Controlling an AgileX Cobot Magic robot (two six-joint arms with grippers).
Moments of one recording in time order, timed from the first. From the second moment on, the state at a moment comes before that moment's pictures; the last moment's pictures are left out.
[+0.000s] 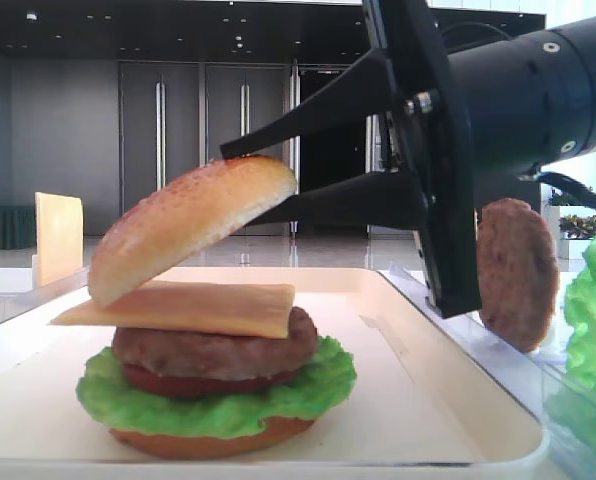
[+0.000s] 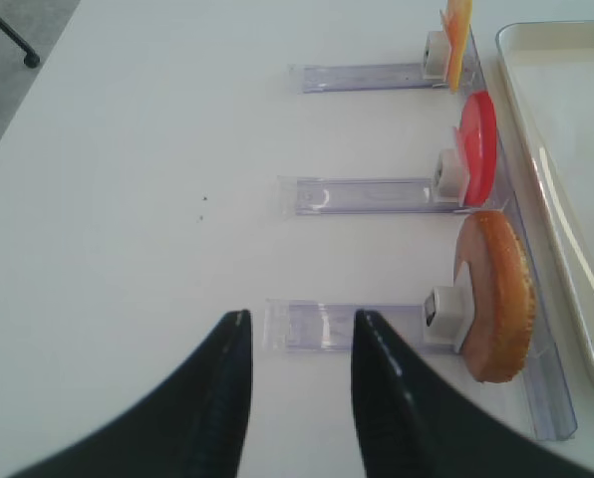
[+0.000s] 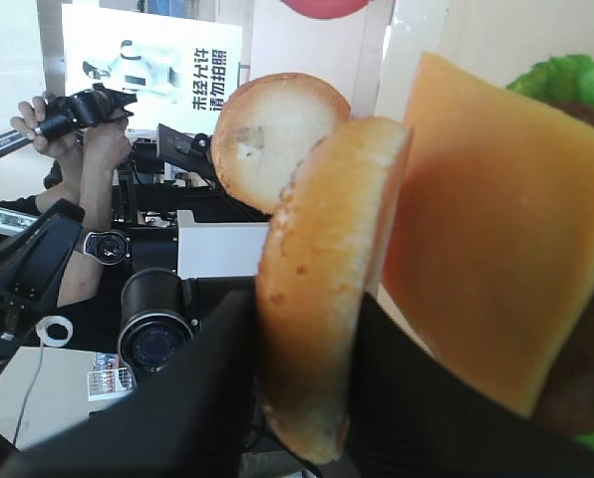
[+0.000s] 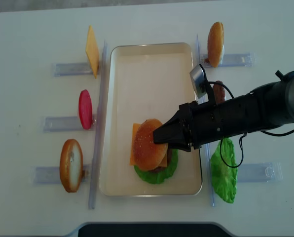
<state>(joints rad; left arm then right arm) 0.15 -0.01 -0.48 0.01 1.11 0.10 0.40 1.90 -0.73 1.77 1.20 -1.25</state>
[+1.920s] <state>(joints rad) 0.15 -0.01 -0.48 0.01 1.11 0.10 0.40 1.82 -0.73 1.72 1.08 -1.30</state>
